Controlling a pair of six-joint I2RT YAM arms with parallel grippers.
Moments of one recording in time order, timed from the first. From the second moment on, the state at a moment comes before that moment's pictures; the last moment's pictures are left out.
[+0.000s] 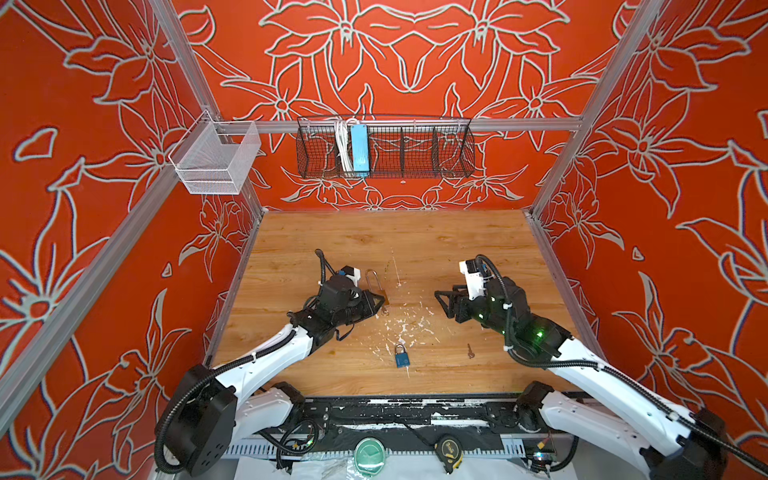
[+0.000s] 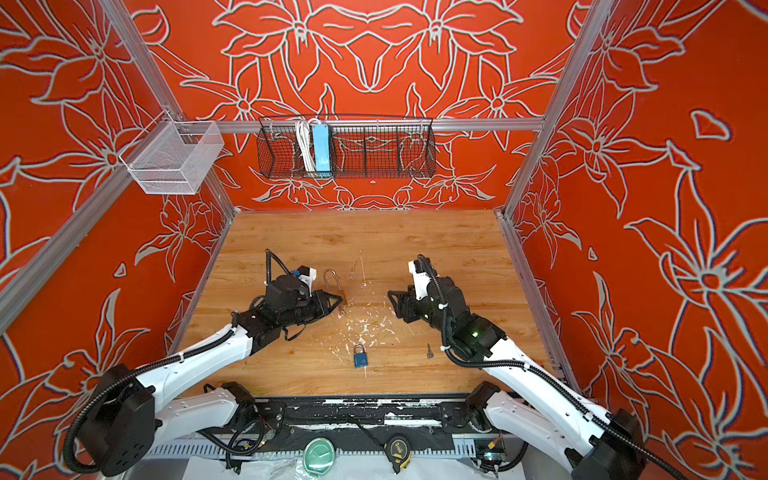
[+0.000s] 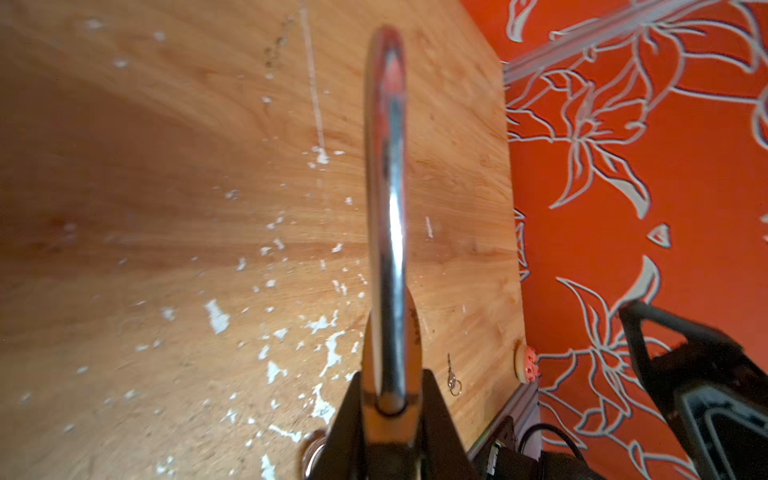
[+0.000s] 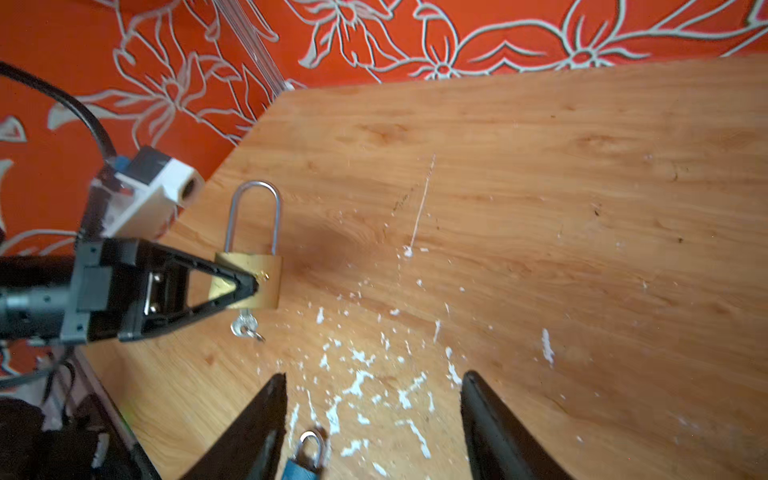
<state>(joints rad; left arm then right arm) -0.51 1.14 0.59 -0.06 0.24 -0.96 0.68 0.88 0.67 -0.28 0.03 0.39</state>
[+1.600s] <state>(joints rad) -0.69 0.95 0.43 0.06 0.05 -1.23 1.09 1.06 0.63 -0.10 0.22 0.39</state>
